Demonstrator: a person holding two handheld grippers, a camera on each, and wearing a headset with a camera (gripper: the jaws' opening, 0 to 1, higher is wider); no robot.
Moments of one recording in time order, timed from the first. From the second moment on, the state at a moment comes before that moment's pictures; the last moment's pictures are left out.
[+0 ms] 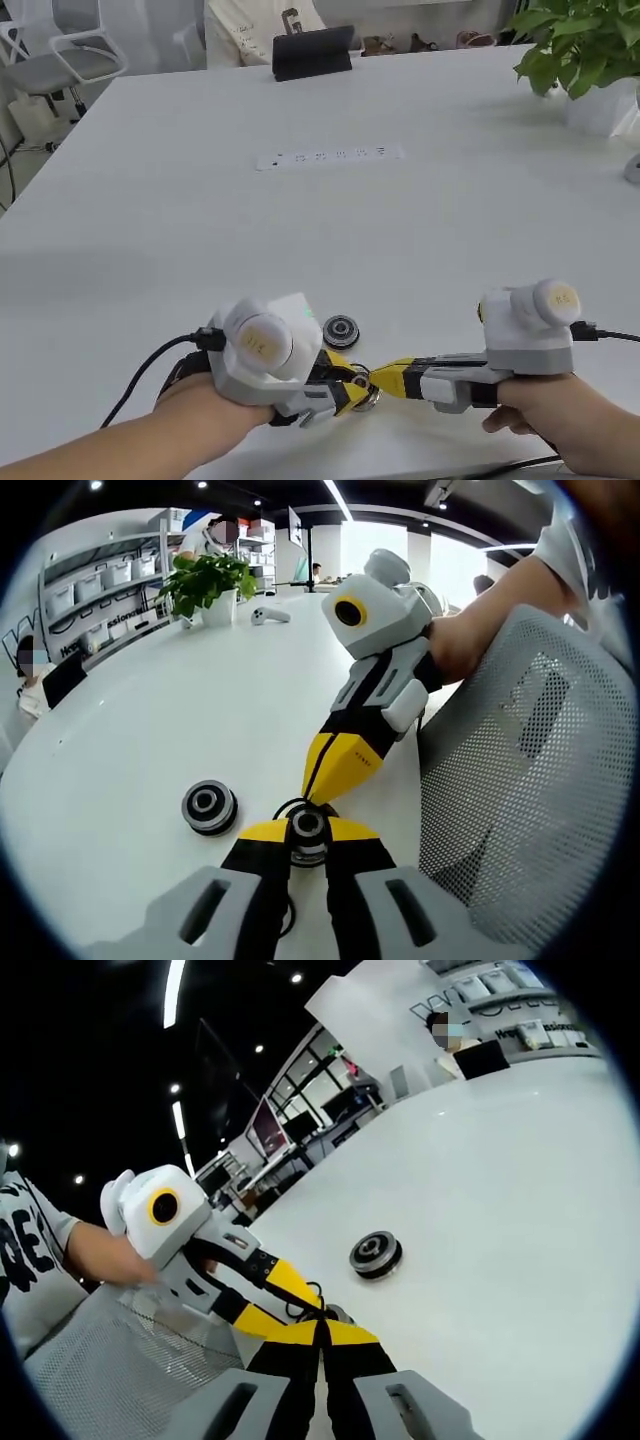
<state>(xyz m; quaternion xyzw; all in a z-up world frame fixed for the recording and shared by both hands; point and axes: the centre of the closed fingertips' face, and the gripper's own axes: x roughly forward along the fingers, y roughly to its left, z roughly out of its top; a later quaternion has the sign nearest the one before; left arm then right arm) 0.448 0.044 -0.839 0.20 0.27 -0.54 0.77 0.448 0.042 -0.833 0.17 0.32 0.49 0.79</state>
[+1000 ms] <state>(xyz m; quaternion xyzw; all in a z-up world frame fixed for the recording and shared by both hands) 0.433 0.058 -0.805 0.18 0.26 -0.56 0.77 0.448 0.041 -0.827 0.18 0.32 0.50 0.78</state>
